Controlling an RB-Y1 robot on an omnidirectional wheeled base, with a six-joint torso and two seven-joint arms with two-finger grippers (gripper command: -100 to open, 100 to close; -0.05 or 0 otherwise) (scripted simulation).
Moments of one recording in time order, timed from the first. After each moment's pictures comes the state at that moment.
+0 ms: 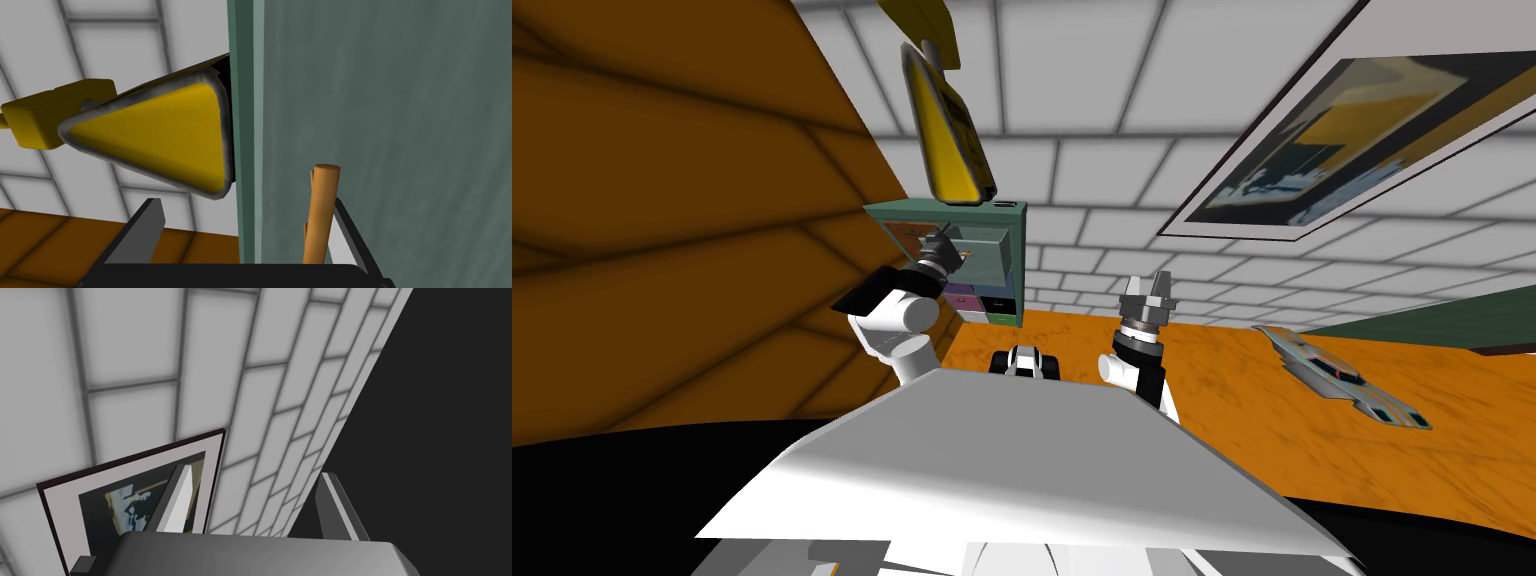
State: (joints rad) left arm -0.03 0.03 0.22 -2.59 0.24 0.92 -0.07; right arm 0.50 -0.03 -0.07 -2.24 -0.03 -0.55 -0.03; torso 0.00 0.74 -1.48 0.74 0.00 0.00
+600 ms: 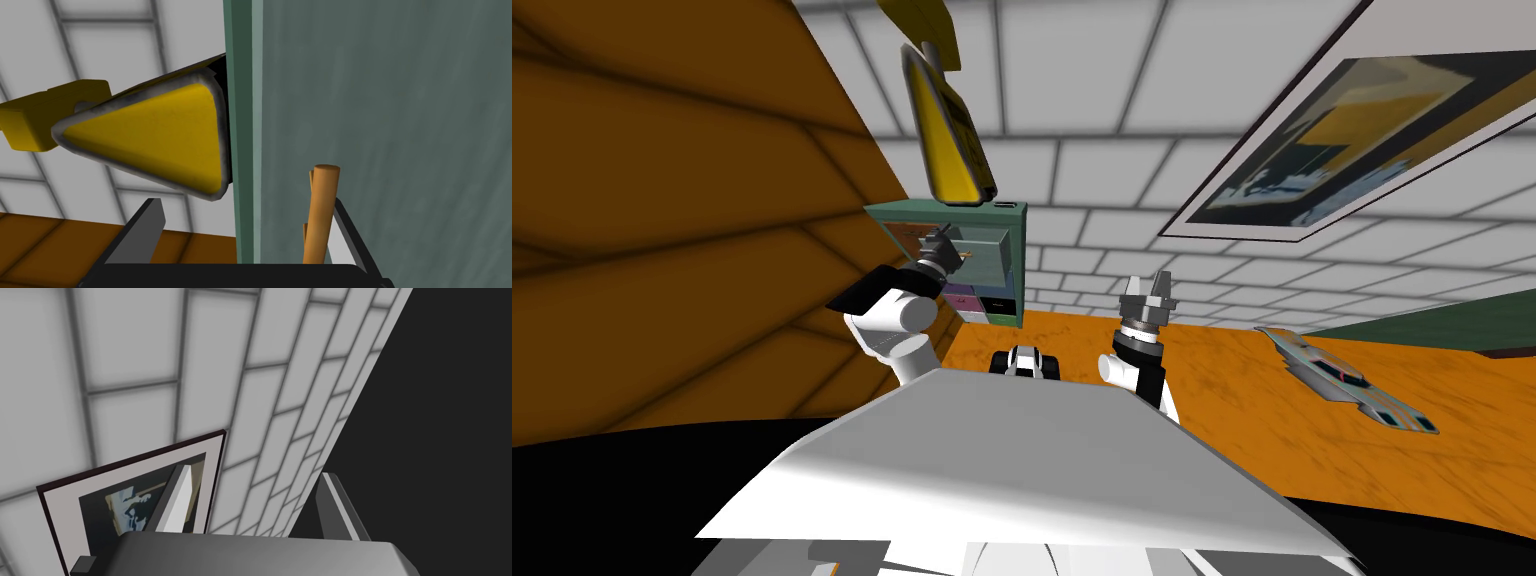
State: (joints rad) left arm -0.04 0.03 0.23 -2.60 0.25 0.96 -0.07; right arm 0.50 -0.03 -0.07 -2.24 -0.03 -0.55 -0.03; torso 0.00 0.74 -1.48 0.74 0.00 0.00
